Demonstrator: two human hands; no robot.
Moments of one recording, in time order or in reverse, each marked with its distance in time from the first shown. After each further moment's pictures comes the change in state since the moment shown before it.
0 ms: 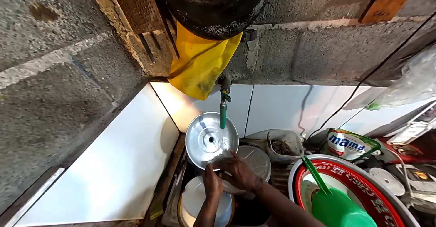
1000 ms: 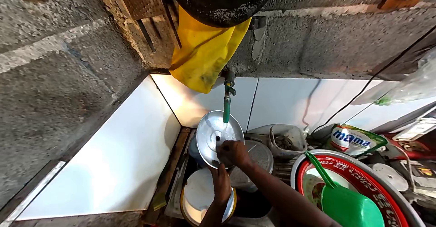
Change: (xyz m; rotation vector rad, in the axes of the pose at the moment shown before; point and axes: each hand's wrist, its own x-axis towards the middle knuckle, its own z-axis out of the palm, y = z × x) left_hand -0.014 -0.018 -0.007 0.035 -0.127 0.004; right_hand 0.057 -0.010 -0.025 0.142 -0.076 0.607
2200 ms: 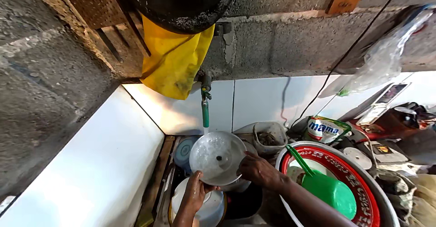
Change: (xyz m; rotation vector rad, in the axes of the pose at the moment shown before) left_hand 0.007 0.060 -0.032 0.069 -0.179 -0.478; right_hand -0.108 0.082 -0.044 -0.393 0.078 -0.622
